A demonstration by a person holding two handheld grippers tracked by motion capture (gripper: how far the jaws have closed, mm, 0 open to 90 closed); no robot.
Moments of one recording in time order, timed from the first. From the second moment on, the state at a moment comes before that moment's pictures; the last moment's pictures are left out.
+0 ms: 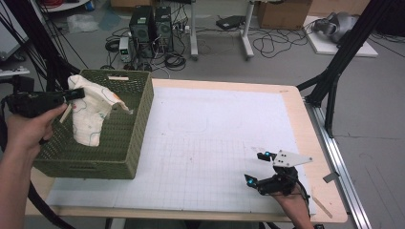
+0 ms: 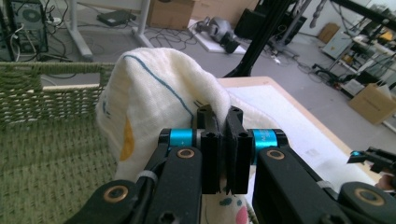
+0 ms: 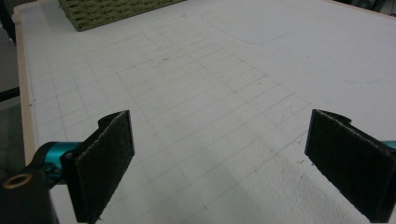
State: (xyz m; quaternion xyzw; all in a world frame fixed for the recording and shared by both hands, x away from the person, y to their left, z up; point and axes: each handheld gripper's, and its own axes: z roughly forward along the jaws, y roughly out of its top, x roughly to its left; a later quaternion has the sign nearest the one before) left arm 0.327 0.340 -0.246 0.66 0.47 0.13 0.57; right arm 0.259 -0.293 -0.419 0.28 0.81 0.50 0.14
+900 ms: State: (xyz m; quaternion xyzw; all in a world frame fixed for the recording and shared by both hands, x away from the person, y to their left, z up) left arm 0.327 0.314 -0.221 0.66 0.43 0.12 0.60; right arm 0.259 -0.293 -0.418 0.28 0.81 0.50 0.14
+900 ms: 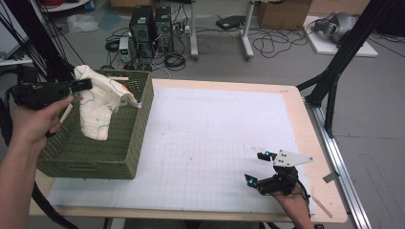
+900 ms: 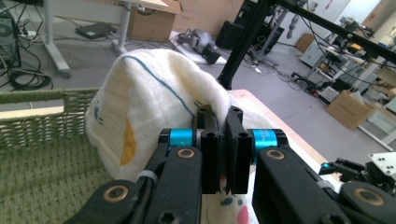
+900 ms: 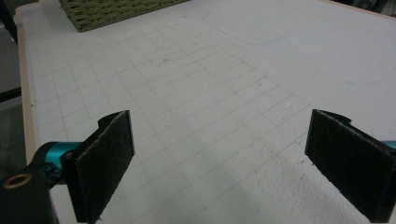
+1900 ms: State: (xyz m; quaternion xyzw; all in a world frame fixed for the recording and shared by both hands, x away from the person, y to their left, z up) left arm 0.336 0.244 -0.222 0.69 0.38 0.07 0.61; right arm 0.261 -0.290 -0.418 0.27 0.81 0.50 0.14
